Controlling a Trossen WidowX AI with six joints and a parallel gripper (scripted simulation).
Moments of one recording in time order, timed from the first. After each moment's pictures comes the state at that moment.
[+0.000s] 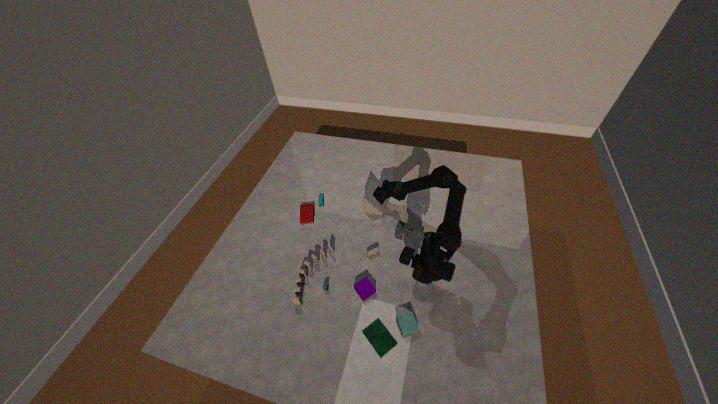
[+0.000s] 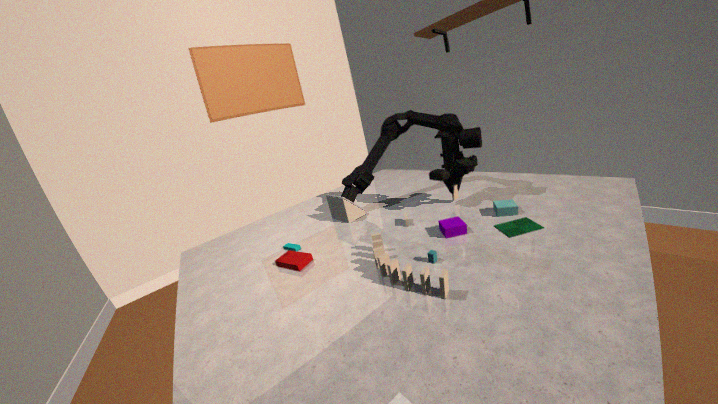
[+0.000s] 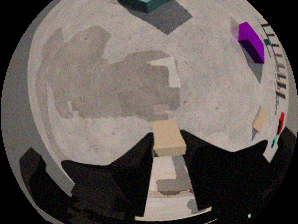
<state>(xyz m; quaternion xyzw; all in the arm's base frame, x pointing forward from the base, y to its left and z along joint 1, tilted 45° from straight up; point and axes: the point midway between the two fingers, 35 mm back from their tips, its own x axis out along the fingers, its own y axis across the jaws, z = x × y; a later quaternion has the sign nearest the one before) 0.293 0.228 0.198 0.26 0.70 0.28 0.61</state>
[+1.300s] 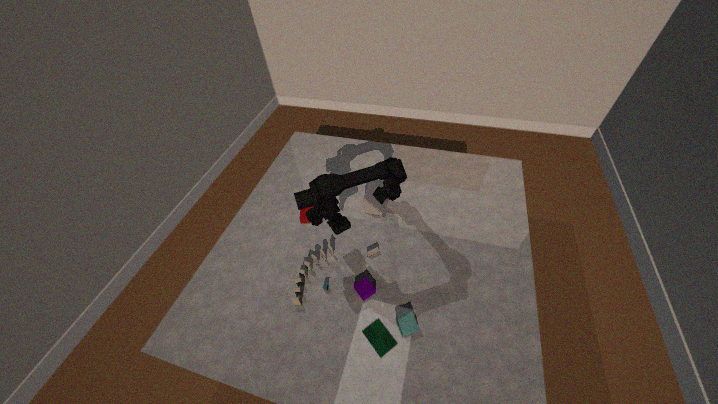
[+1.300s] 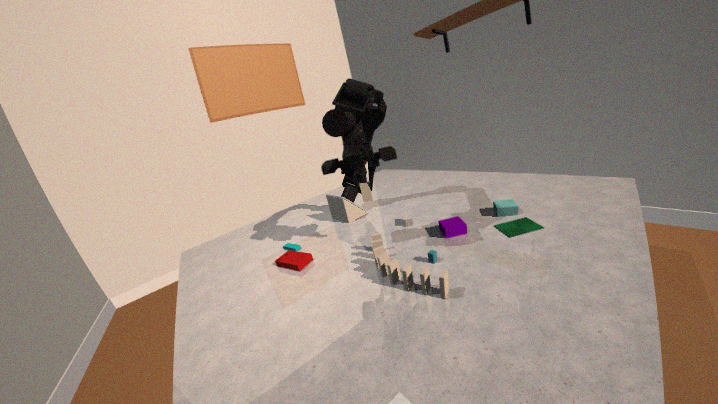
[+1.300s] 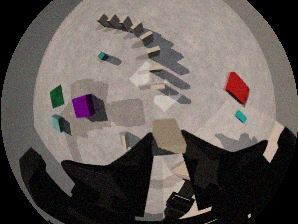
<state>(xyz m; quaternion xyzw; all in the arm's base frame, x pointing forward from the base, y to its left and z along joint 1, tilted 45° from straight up) 0.318 -0.119 0.030 0.41 0.75 0.08 0.52</state>
